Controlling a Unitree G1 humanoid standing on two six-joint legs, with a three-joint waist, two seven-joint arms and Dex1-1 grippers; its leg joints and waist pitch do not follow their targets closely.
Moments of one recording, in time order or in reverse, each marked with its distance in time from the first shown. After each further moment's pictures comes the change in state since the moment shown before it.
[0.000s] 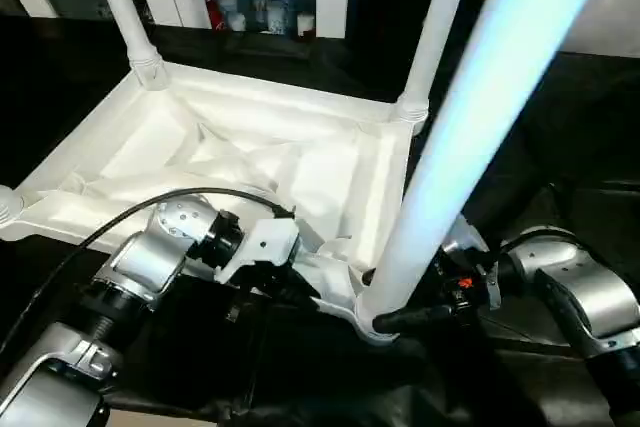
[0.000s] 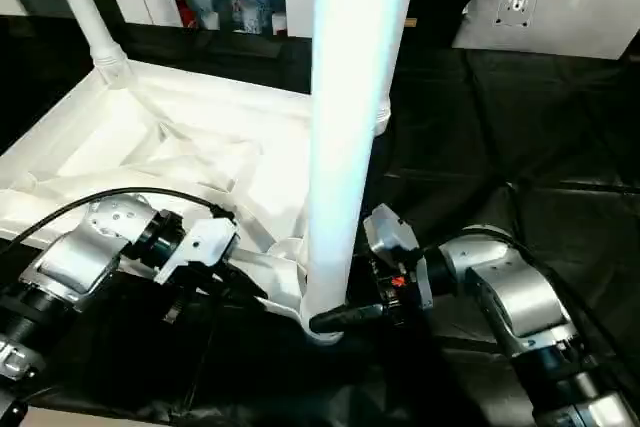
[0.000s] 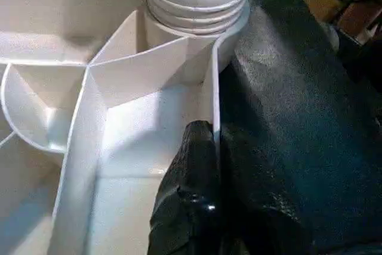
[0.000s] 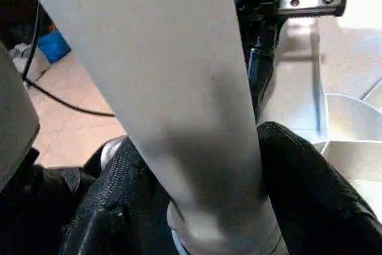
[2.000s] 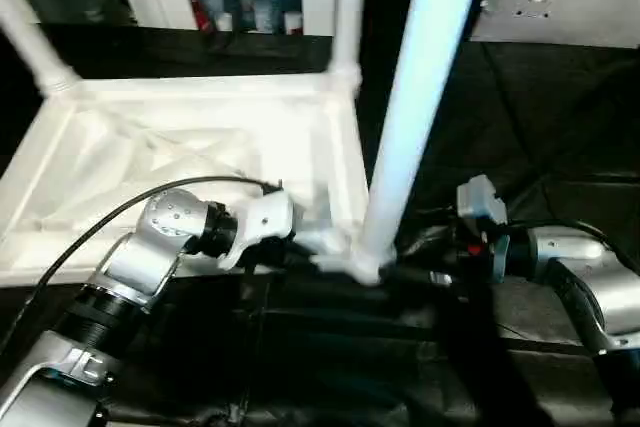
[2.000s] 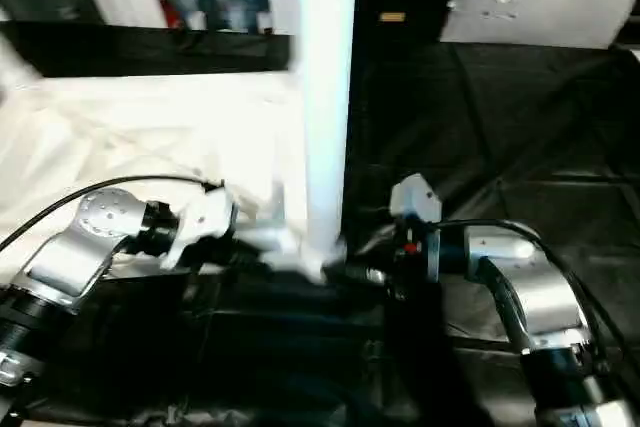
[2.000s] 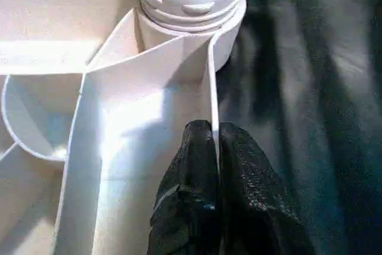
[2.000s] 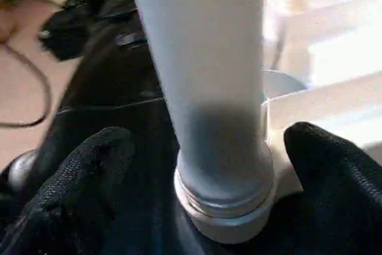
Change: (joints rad) left arm 0.020 0.026 0.027 -0.026 0.044 0.035 0.139; right arm -0.015 -0.012 -0.072 0.050 -0.066 -0.100 -0.089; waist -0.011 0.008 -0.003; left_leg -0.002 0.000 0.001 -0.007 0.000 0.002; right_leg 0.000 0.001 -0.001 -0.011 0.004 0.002
